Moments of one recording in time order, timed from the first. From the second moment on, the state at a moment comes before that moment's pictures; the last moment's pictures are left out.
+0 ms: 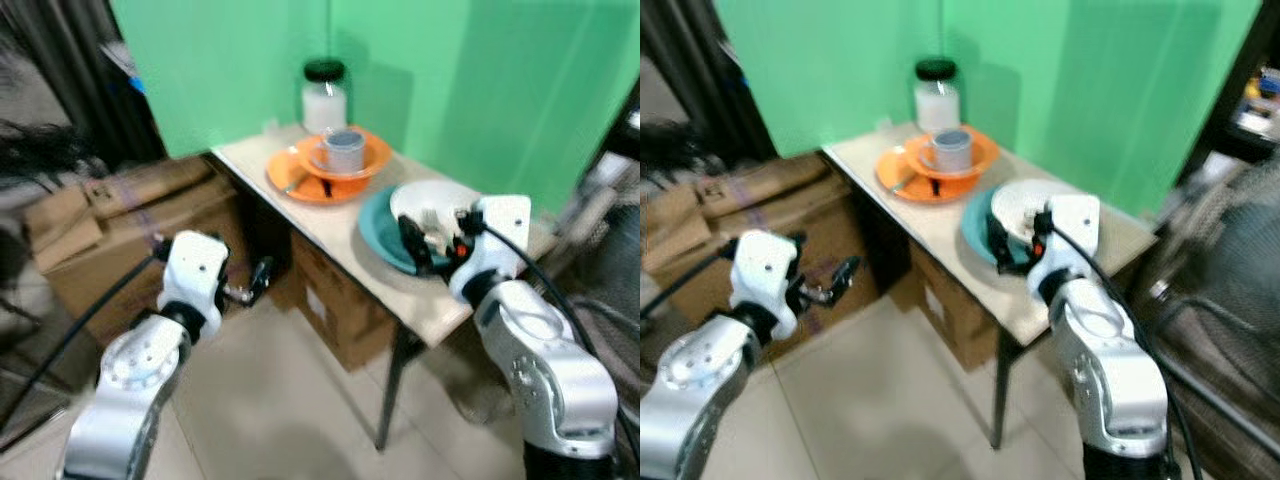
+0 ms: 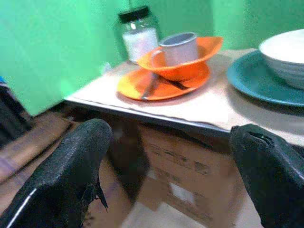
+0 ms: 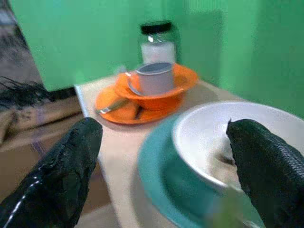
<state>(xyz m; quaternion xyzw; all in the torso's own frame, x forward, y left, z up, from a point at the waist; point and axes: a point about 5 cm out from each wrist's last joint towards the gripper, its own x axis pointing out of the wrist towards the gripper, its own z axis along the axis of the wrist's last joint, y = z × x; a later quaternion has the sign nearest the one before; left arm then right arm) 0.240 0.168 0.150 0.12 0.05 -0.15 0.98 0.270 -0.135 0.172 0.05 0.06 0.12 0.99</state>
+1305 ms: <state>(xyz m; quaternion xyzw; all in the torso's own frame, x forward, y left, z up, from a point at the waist) 0.245 0.133 0.139 0.11 0.08 -0.33 0.93 0.307 -0.127 0.204 -0.05 0.14 0.15 0.98</state>
